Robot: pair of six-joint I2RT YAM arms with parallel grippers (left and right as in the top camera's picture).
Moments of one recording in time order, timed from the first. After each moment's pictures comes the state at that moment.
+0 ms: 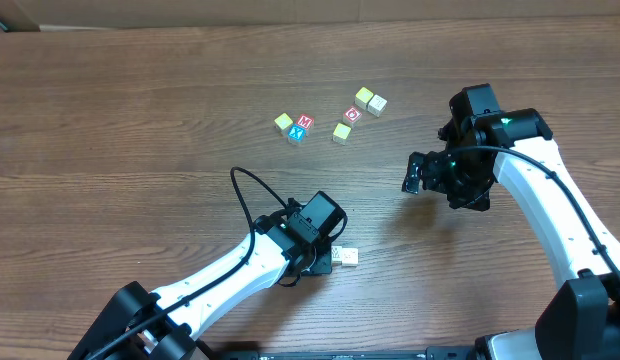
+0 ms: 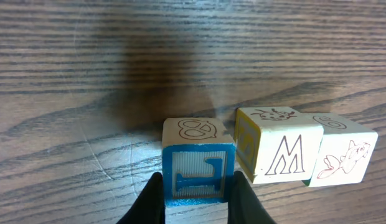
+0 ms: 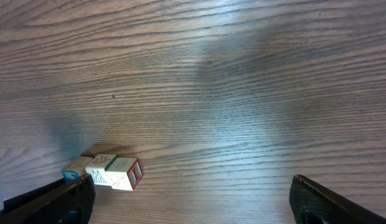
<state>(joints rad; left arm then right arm) -0.76 1.52 0.81 -0.66 0.04 -0.78 0.17 1.62 1.30 -1.19 -0.24 0.36</state>
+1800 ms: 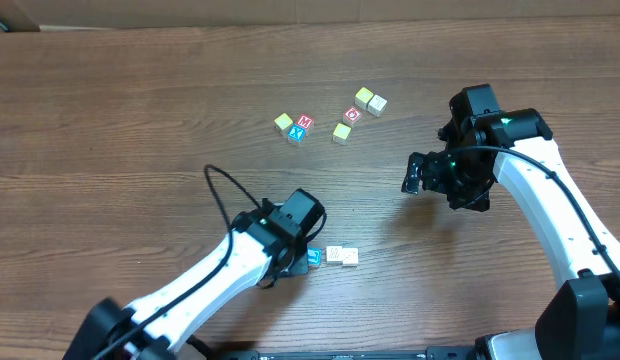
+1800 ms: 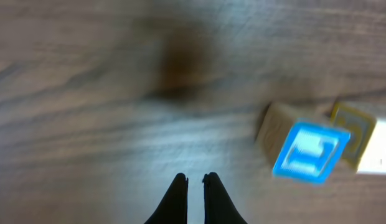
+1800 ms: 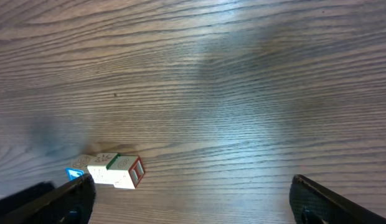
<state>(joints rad) -0.68 1.46 0.80 -0.83 -0.05 -0.75 0.17 1.62 1.30 -1.19 -0.25 0.36</state>
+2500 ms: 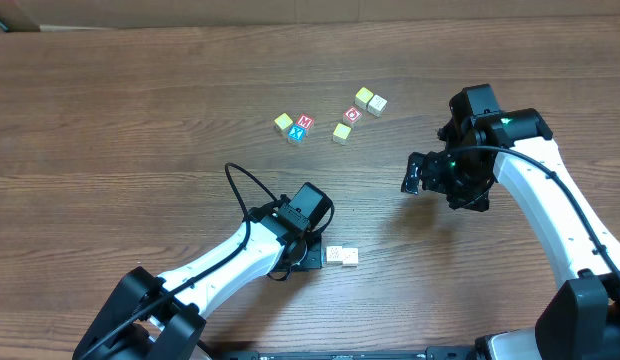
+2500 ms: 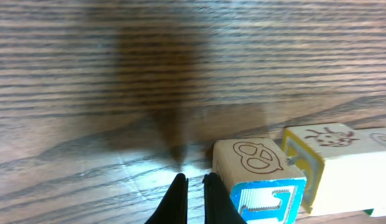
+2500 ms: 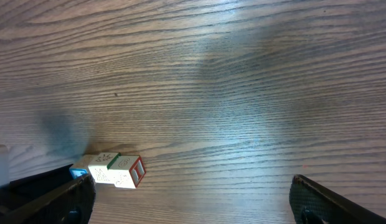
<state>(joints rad) -0.67 1.58 0.80 -0.66 0.07 -0.67 0.17 1.62 1.30 -1.19 -0.25 0.36</state>
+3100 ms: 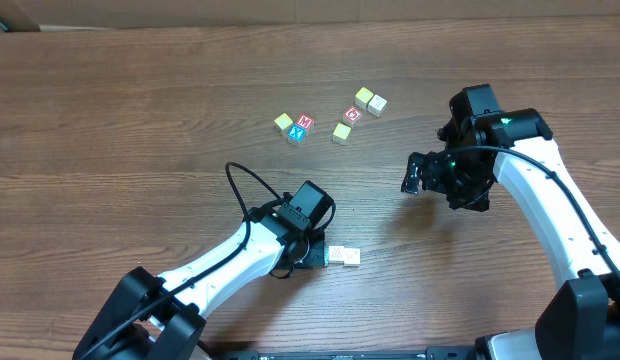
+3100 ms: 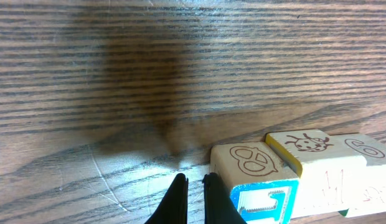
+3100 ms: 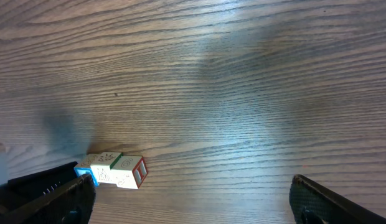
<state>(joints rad) -0.67 1.58 0.80 -0.62 0.09 -0.67 0.17 1.62 1.30 -1.19 -0.25 0.36</state>
